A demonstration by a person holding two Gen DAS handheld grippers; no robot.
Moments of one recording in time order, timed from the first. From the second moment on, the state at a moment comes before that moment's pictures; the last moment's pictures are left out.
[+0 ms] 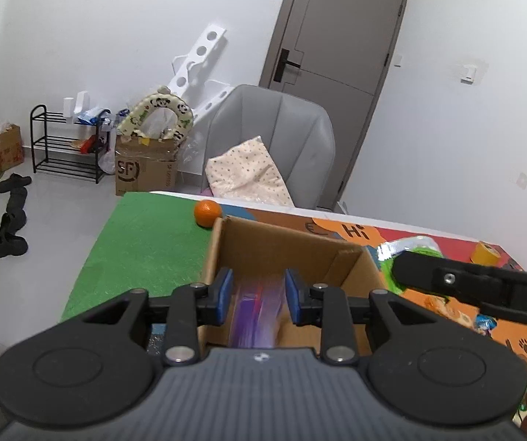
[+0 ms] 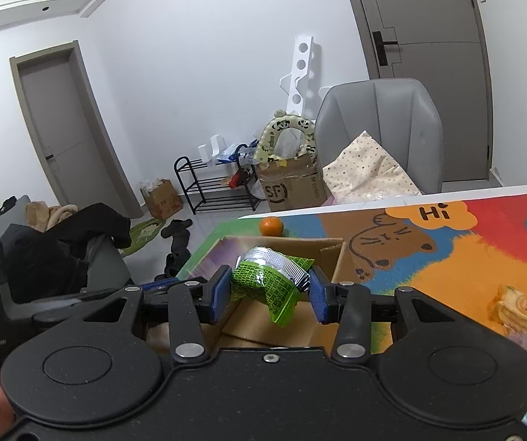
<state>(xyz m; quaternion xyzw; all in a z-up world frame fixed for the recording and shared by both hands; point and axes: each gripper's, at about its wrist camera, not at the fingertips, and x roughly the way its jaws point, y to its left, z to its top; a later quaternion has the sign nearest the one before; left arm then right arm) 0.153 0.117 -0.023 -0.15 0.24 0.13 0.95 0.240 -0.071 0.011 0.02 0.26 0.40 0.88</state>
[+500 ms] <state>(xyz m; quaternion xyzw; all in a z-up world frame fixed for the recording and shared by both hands) 0.132 0.106 -0.011 -0.15 0.23 0.14 0.95 0.240 -0.089 0.013 0.06 0.26 0.38 0.89</state>
